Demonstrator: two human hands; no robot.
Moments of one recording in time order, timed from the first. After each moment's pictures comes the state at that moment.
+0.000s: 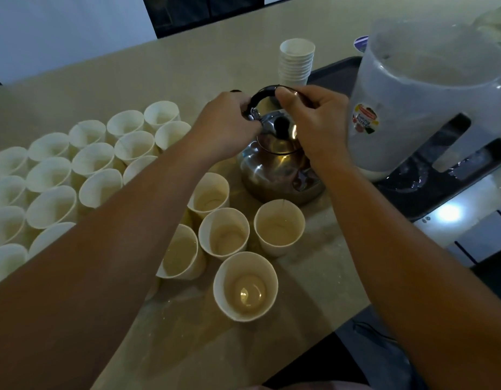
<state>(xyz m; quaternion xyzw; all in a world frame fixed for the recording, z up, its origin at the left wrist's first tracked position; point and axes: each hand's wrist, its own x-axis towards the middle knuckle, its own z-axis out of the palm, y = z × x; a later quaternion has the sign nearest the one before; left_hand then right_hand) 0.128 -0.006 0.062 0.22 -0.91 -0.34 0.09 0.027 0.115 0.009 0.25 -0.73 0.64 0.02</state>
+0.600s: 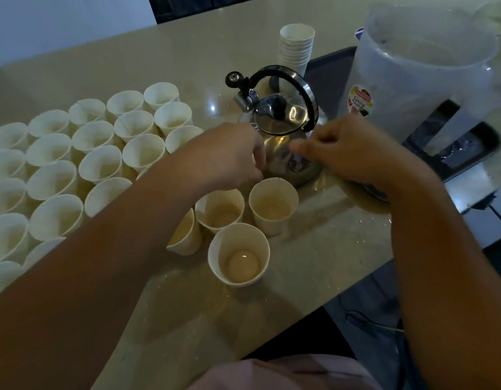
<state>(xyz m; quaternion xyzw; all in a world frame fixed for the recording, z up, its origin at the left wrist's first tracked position) 0.181 0.028 0.058 0.13 -0.97 -0.17 -0.08 0.070 0.203 0.048 0.35 -0.85 0.31 -0.22</state>
